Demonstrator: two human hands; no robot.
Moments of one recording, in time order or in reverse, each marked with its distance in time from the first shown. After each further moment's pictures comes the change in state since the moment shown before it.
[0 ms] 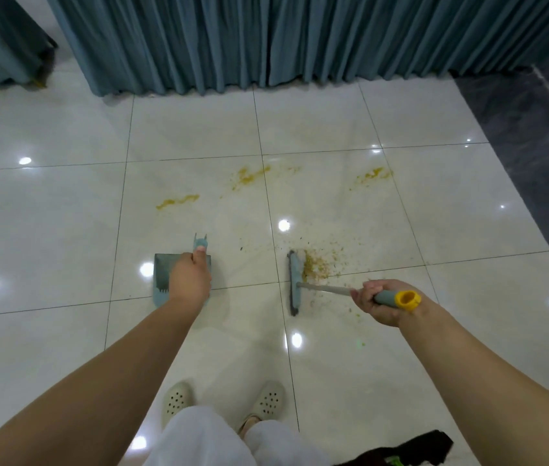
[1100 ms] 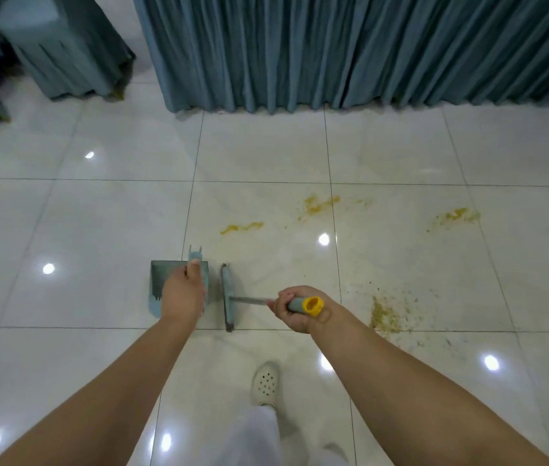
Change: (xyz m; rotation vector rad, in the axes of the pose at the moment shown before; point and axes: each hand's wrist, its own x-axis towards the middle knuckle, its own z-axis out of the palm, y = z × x) left_hand 0.221 0.013 -0.184 -0.135 0.153 -0.128; right_hand 0.108 0.157 0.383 -0.167 -0.185 0.288
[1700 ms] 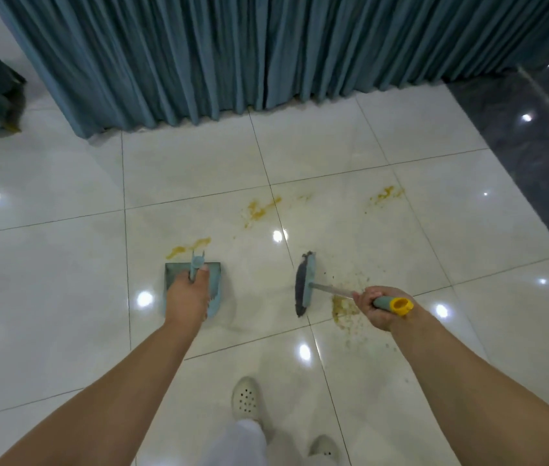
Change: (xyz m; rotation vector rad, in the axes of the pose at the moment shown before) left_hand -0.001 0.056 0.083 0.078 -0.236 0.107; right_hand -0.092 -0.123 -0.150 0.503 0.169 -0.446
